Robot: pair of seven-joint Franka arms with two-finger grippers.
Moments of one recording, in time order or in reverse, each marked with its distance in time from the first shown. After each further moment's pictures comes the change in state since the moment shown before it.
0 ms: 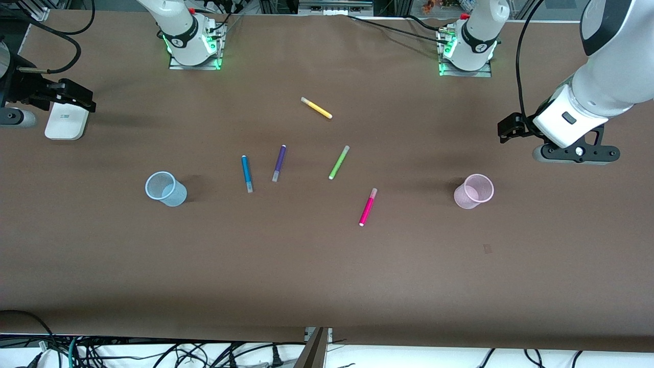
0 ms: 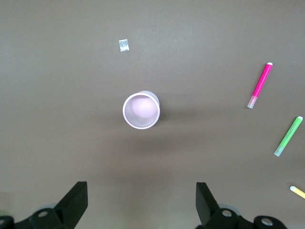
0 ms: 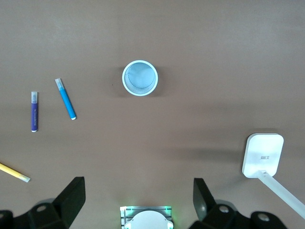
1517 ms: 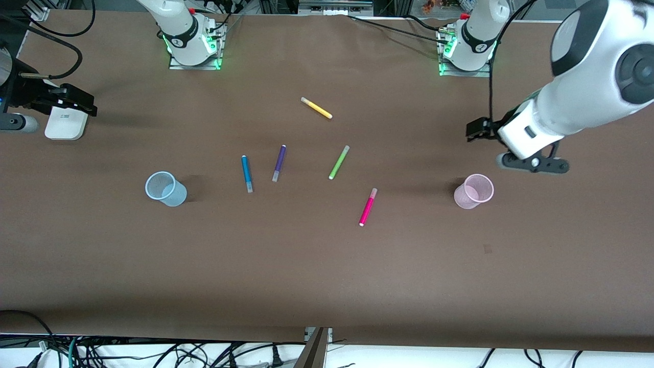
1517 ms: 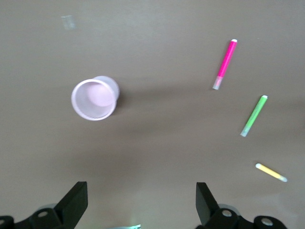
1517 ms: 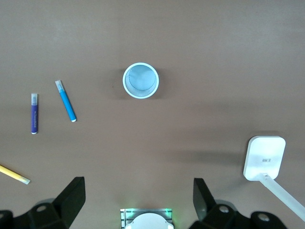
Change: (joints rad) left arm -0.038 0.094 -0.016 0.000 -0.139 0.009 0.002; right arm 0.002 0.025 0.004 0.005 0.002 0.012 -0.001
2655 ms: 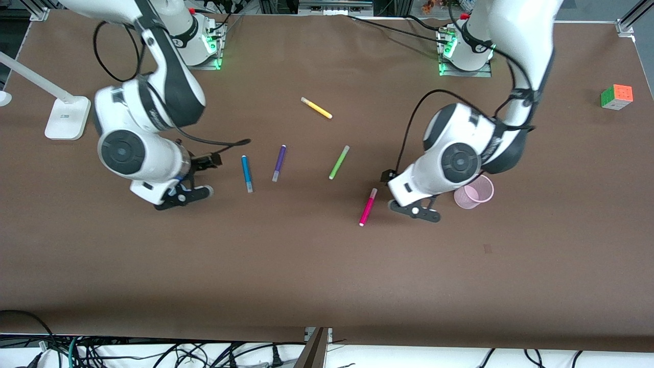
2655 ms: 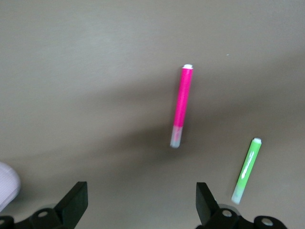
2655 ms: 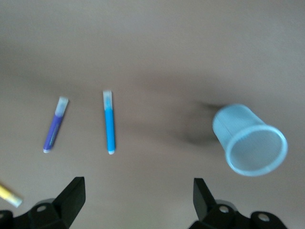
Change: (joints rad) left arm -0.227 0.369 -0.001 0.002 0.013 0.452 -0.002; right arm 0.295 0.402 0.014 -0.013 0.006 0.316 0.008
